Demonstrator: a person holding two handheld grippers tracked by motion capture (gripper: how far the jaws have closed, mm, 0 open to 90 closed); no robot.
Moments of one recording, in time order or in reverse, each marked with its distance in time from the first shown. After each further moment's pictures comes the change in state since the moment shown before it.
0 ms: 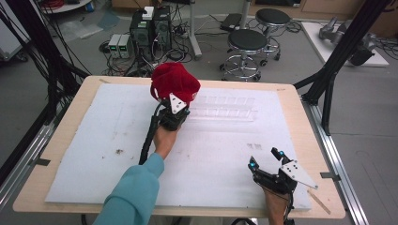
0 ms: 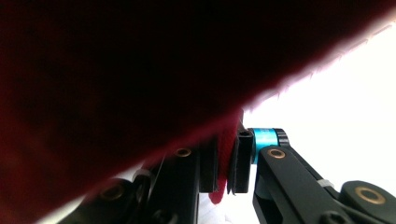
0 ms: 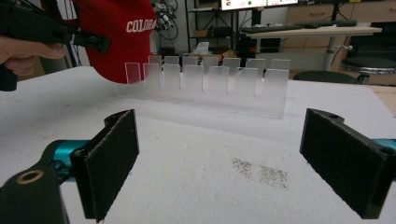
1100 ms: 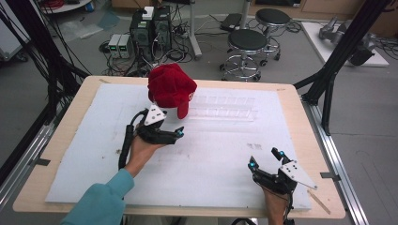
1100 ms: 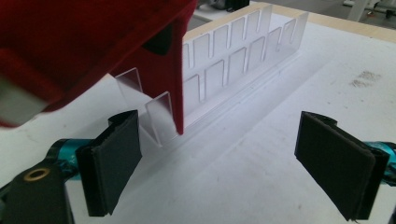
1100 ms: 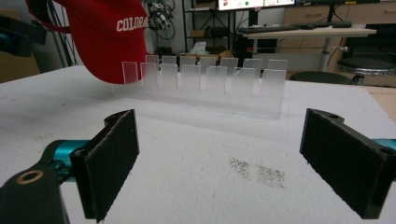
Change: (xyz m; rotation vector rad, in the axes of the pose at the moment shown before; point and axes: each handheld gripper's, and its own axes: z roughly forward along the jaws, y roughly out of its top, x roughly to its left) left arm 0.028 -0.026 -0.073 -0.036 -0.223 0.000; right arm 0.001 0.000 0.000 0.000 -0.012 -0.012
